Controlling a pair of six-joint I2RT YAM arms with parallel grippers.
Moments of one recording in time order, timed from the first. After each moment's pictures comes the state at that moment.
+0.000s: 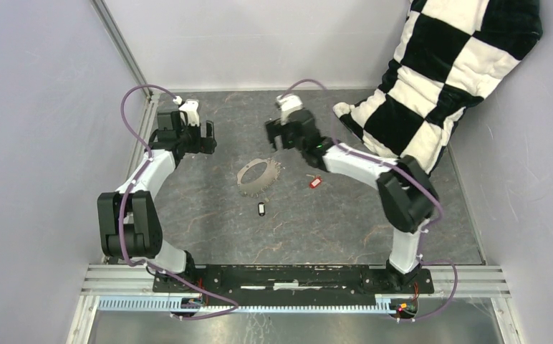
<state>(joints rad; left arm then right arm) 0.03 1.51 1.02 -0.17 0.21 0.10 0.62 1.82 1.26 0.18 0.16 0.14</state>
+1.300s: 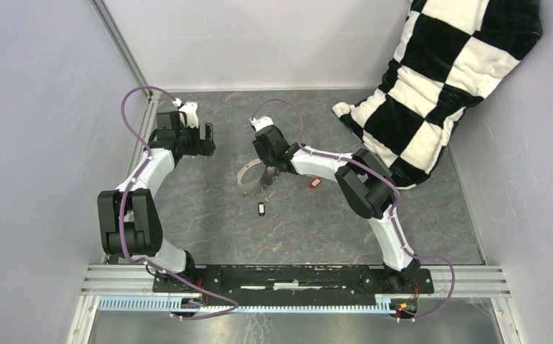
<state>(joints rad) 0.04 1.53 1.03 -0.22 0.21 0.10 0.81 2.21 1.59 -0.11 0.31 0.16</state>
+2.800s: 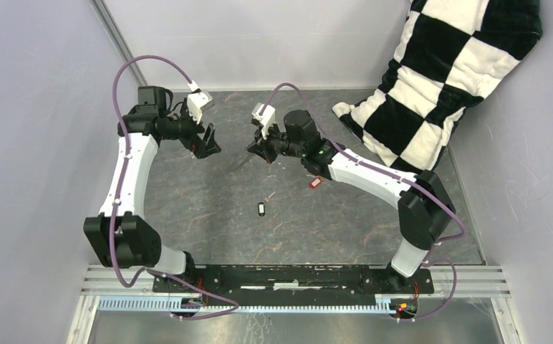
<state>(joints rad) 0.04 1.46 1.43 -0.89 0.71 0.67 0.81 1.73 1.34 0.10 -0.30 -0.08</state>
